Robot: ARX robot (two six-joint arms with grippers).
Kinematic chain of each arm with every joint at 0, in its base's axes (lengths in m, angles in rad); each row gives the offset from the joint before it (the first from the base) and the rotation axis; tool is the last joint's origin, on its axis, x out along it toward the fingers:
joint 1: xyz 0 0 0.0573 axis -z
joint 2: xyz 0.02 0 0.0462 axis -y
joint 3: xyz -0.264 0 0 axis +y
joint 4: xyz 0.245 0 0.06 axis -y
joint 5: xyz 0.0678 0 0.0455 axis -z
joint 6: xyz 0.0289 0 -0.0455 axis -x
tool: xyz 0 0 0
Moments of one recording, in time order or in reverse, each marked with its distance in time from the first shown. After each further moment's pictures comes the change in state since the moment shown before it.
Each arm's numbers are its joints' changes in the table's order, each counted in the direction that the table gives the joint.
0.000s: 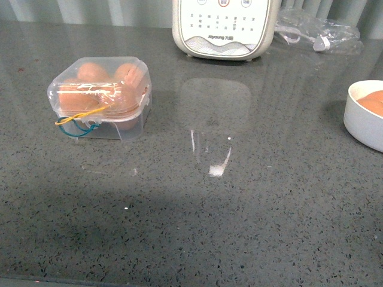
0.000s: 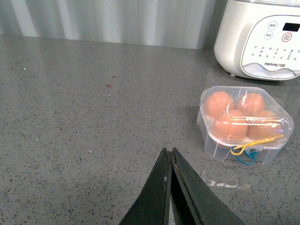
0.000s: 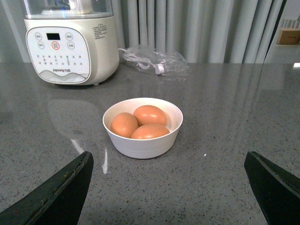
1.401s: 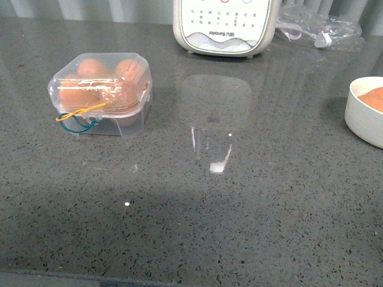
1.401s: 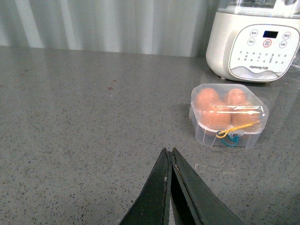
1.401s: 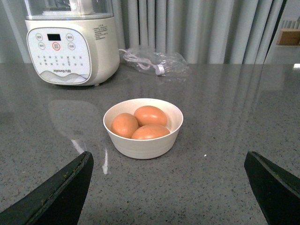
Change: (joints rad) left arm 0.000 0.599 0.047 -0.520 0.000 -0.003; right arm 0.000 0.000 0.000 0.000 0.000 0.000
